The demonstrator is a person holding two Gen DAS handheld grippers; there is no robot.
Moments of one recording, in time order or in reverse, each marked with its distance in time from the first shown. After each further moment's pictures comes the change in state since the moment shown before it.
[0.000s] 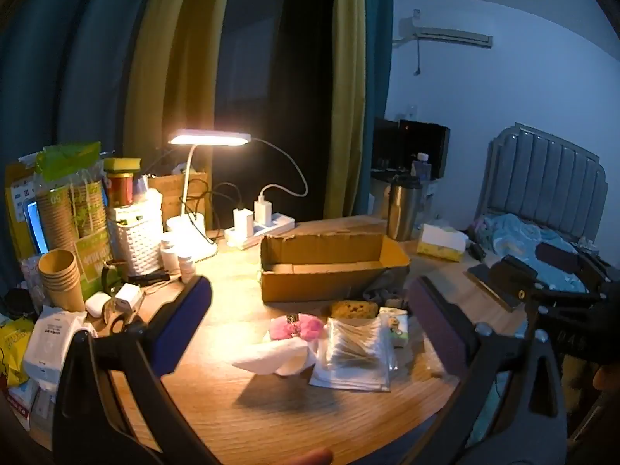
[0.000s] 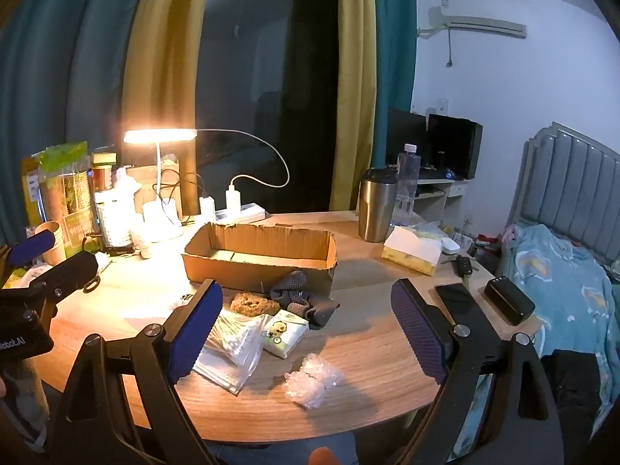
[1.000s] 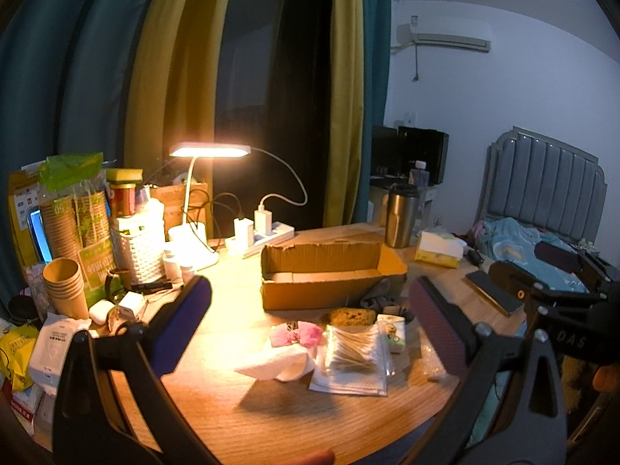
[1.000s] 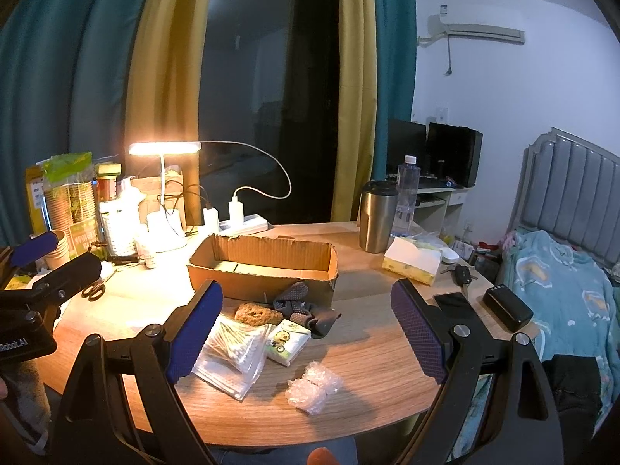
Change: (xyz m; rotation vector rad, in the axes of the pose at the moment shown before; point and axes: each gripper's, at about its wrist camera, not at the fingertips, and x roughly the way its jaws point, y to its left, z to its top) left arm -0.011 0.000 0.005 0.004 -0.029 -0.002; right arm -0.010 0.004 0.001 0.001 -0.048 -0.006
